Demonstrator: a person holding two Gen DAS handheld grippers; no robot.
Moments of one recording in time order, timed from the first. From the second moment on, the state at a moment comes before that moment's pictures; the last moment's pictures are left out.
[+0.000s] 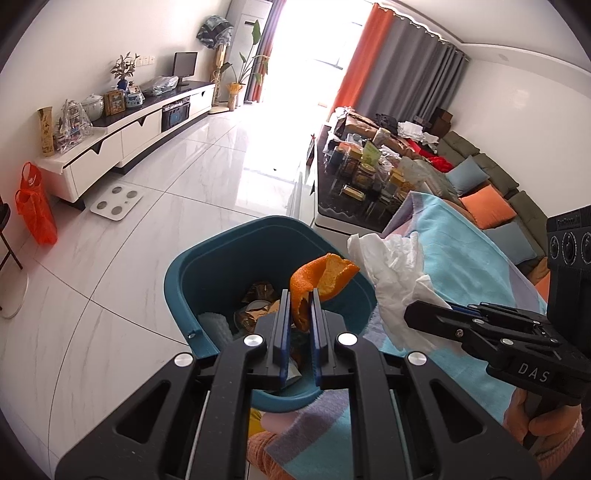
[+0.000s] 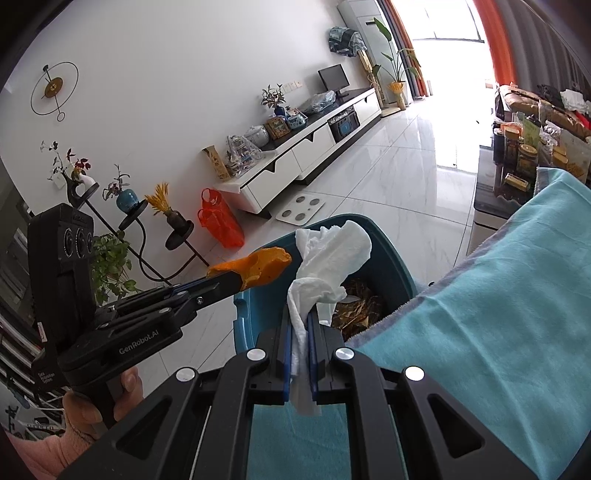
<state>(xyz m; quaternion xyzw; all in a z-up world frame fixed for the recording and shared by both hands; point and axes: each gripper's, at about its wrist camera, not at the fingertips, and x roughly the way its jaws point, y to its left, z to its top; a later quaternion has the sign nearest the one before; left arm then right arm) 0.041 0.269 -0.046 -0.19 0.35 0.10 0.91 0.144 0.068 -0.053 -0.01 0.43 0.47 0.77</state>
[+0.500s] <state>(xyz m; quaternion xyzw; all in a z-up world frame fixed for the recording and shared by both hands) 0.064 0.275 -0.068 -0.20 0.36 0.12 0.90 0.167 0.104 -0.073 -0.01 0.47 0.46 0.76</state>
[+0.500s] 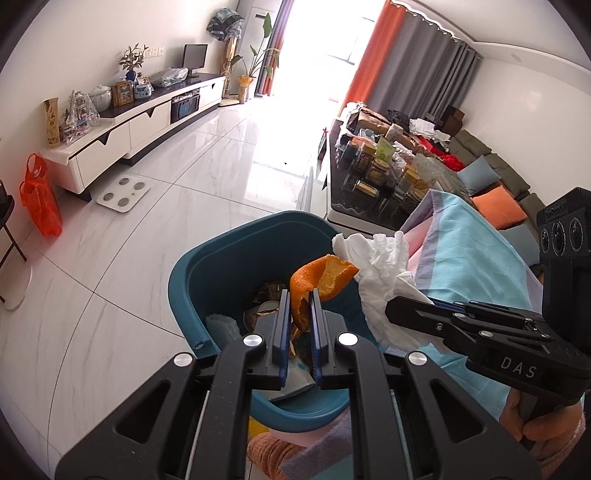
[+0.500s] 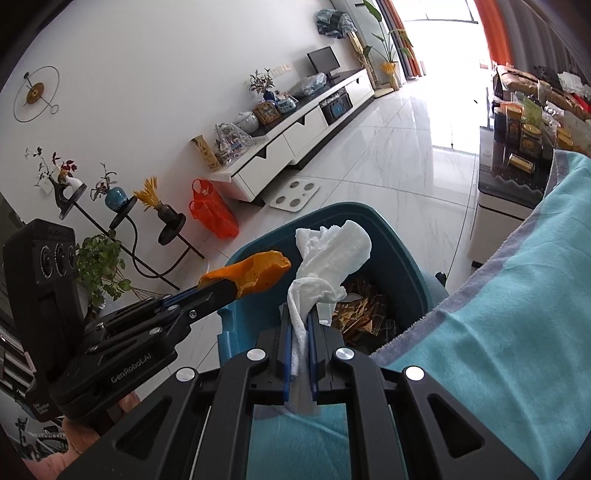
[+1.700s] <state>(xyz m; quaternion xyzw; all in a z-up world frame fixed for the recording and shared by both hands) 0.044 0.247 -0.065 -0.15 0.30 0.11 0.93 0.138 0.038 -0.050 0.00 0.41 0.41 0.81</state>
